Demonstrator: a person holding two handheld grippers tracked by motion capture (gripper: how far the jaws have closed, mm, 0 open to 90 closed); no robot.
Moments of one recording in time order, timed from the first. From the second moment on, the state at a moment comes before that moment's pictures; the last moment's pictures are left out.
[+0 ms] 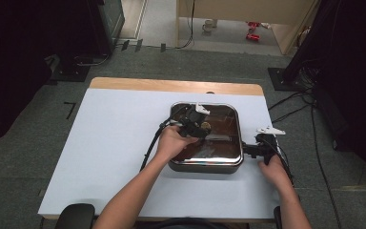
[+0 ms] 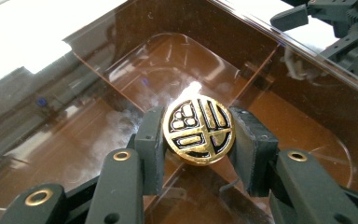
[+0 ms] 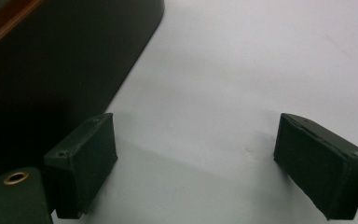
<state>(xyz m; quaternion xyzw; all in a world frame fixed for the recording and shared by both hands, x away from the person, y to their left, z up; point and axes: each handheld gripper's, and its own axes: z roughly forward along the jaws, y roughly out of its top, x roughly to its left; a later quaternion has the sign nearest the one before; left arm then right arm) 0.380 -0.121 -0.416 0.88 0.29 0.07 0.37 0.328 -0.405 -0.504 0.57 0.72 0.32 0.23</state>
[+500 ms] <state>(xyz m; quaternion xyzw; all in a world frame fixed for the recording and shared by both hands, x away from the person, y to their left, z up) 0.379 -0.122 -0.422 0.88 0.28 0.06 0.38 0.328 -0.405 -0.504 0.57 0.72 0.32 0.23</state>
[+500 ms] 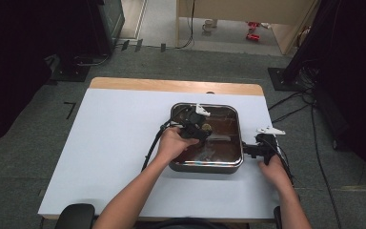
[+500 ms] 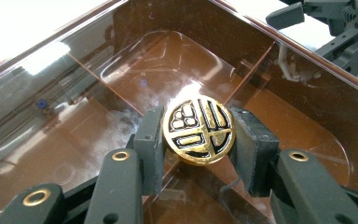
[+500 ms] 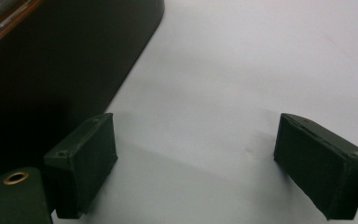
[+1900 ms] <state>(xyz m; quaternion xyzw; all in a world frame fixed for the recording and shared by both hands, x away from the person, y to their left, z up) 0.351 -0.035 -0.385 0.87 0.27 0.08 0.41 0.328 -0.405 -0.504 0.57 0.72 0.32 0.23</state>
